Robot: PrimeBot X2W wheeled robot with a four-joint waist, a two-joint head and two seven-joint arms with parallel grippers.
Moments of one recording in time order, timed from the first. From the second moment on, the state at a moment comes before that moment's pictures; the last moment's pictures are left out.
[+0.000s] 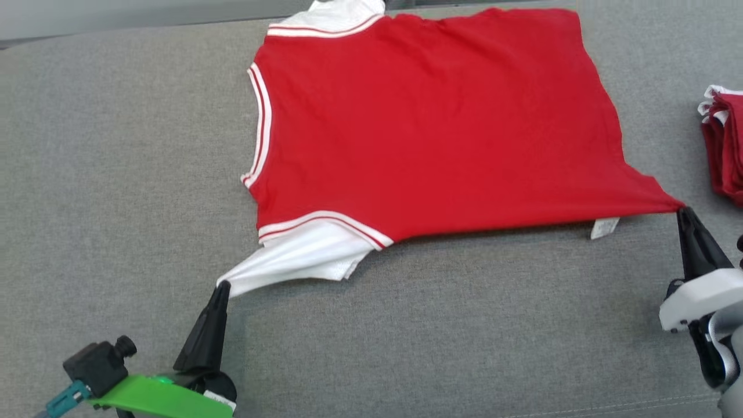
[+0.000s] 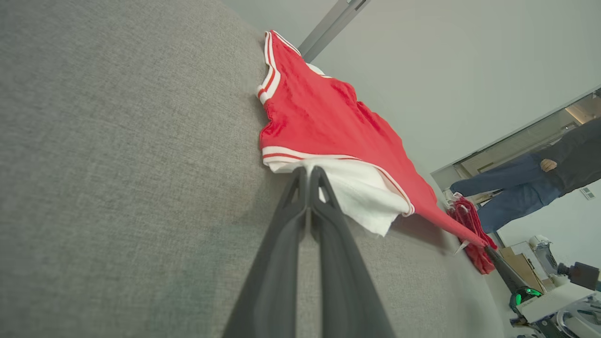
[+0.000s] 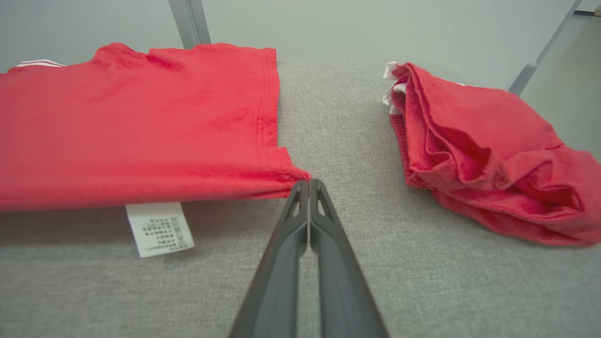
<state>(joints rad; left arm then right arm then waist) -0.05 0.37 -0.42 0.07 -1.09 -0.13 -0.26 -0.31 -0.38 0.04 0.53 0.38 0.13 -0.26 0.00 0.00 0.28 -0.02</state>
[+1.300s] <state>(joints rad) -0.48 0.27 -0.47 0.28 -0.96 -0.12 -0.22 -0.55 -0.37 0.14 0.63 0.41 0.13 -0.13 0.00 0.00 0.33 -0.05</state>
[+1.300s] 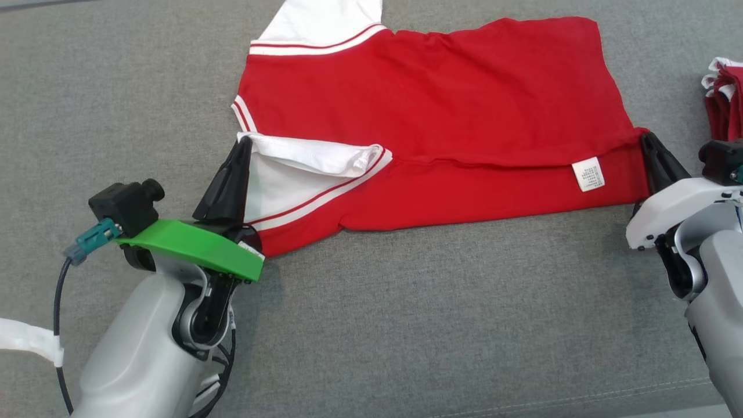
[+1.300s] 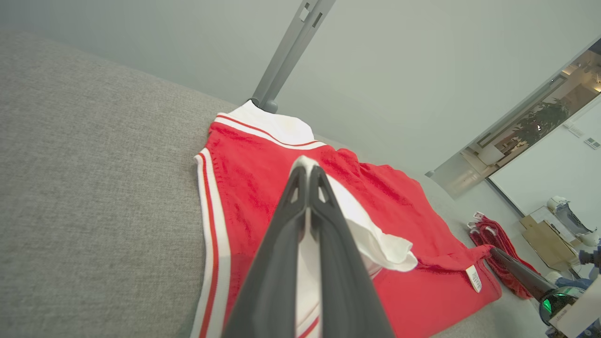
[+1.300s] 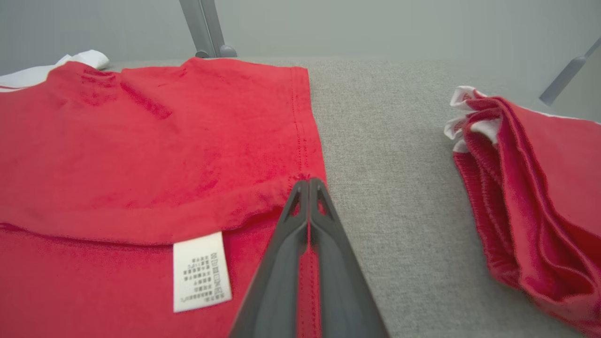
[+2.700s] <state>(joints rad) -0.31 0.19 -0.44 0.43 -1.05 0.03 -0.14 -0.39 -0.29 0.12 0.66 0.49 0.13 -0.26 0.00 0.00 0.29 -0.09</state>
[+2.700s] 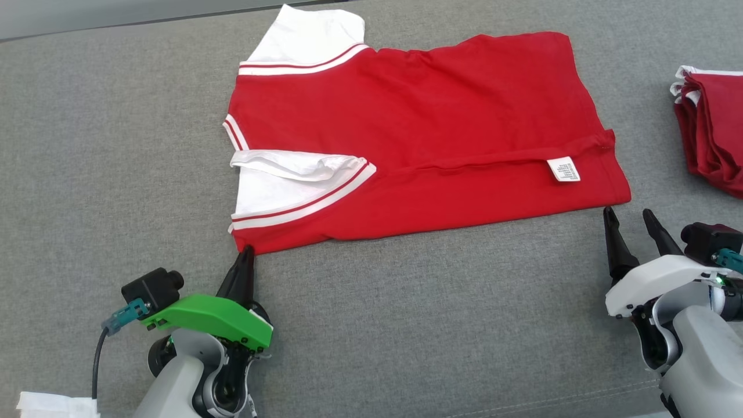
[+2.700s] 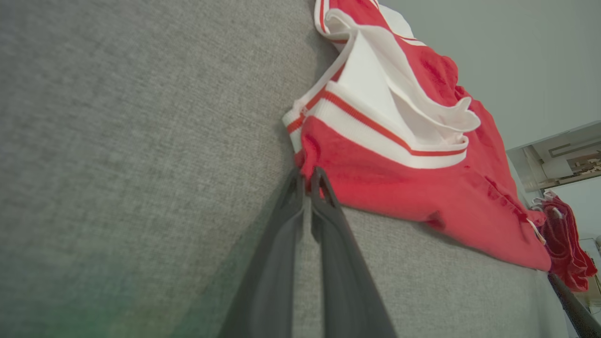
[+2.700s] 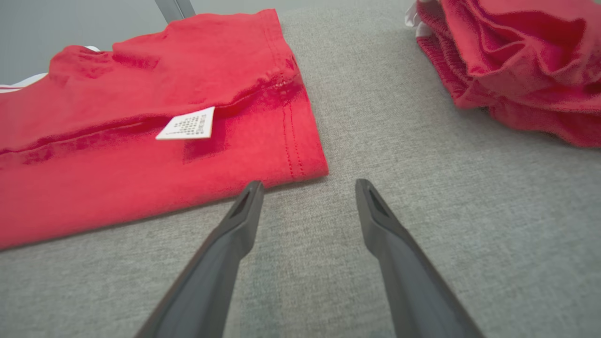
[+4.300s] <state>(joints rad) 0.11 0.27 -0.45 0.03 -1.08 0.19 -0.14 -0.07 -0.45 0.16 0.48 0.78 0.13 -0.26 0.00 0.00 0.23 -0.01</state>
